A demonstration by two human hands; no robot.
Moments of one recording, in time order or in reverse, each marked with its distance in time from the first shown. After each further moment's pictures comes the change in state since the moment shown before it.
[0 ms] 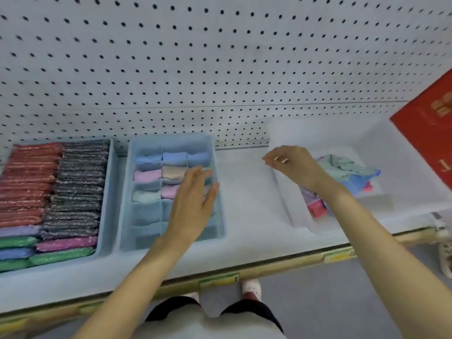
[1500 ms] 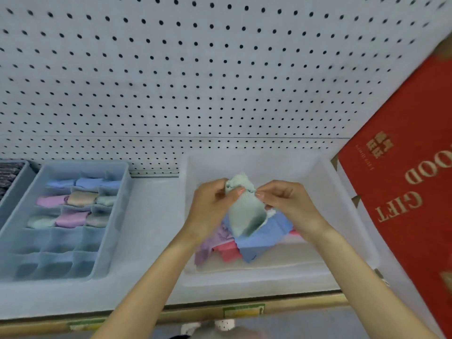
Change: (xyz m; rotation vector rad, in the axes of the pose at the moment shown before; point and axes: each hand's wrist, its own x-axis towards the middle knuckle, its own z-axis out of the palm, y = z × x) left_hand 0.091 0.226 0.172 -0.594 -0.022 -0.186; right_hand -0.043 0.151 -0.154 0.812 -0.059 0.035
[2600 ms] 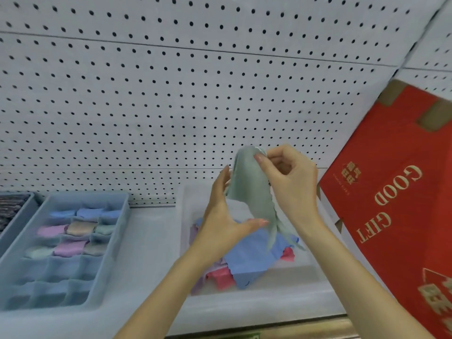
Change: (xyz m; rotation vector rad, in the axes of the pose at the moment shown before) left_hand -0.028 0.058 0.017 0.064 -0.023 0.203; right_hand -0.012 -0.105 0.023 -0.226 0.487 -0.513
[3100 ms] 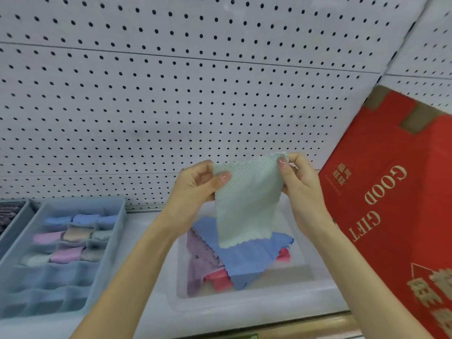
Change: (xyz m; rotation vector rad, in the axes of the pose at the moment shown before) left_hand 0.029 0.030 -0.049 -0.443 -0.081 0.018; right_hand -0.005 0.010 -0.029 0.181 -0.095 0.235
